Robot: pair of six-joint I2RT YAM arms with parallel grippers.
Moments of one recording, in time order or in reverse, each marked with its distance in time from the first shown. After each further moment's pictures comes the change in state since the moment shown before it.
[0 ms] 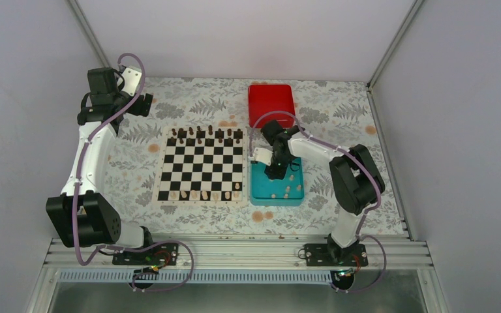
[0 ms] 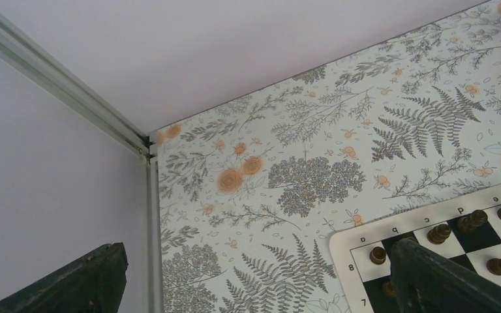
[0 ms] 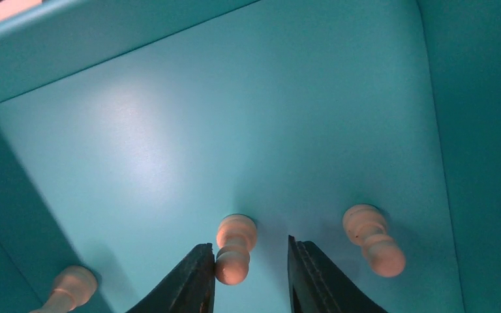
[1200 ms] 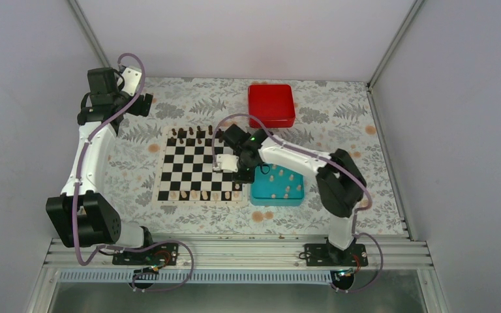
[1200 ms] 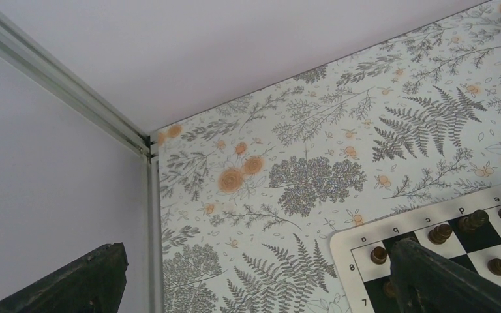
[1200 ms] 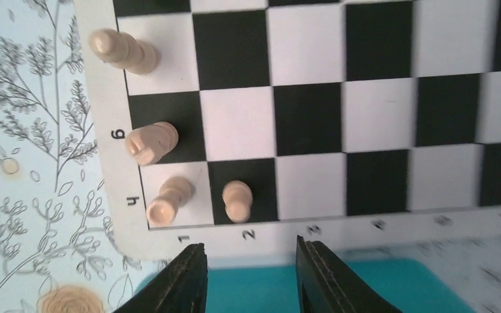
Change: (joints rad) left arm 0.000 0.001 0.000 0.000 -0.003 0.000; right arm 0.298 0.114 0.247 -0.045 -0.027 0.023
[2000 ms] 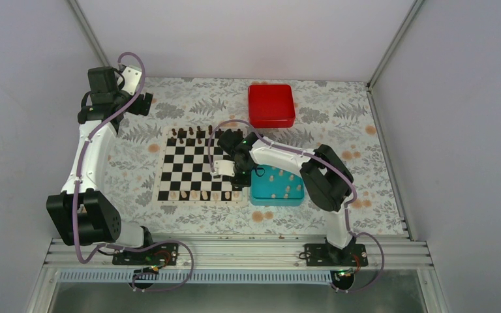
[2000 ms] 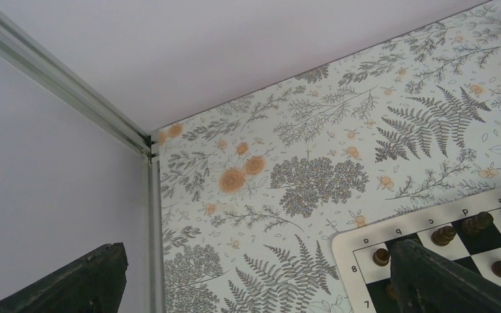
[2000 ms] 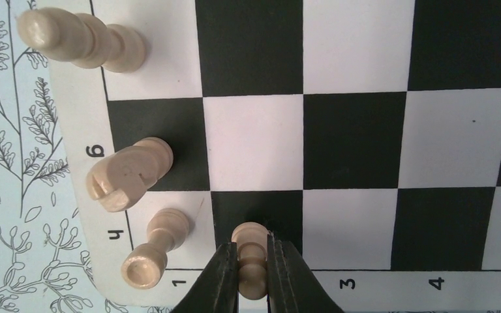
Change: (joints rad) left arm 0.000 0.012 0.011 0.000 -0.004 0.000; right arm 0.011 0.081 0.021 0.010 -0.020 -0.017
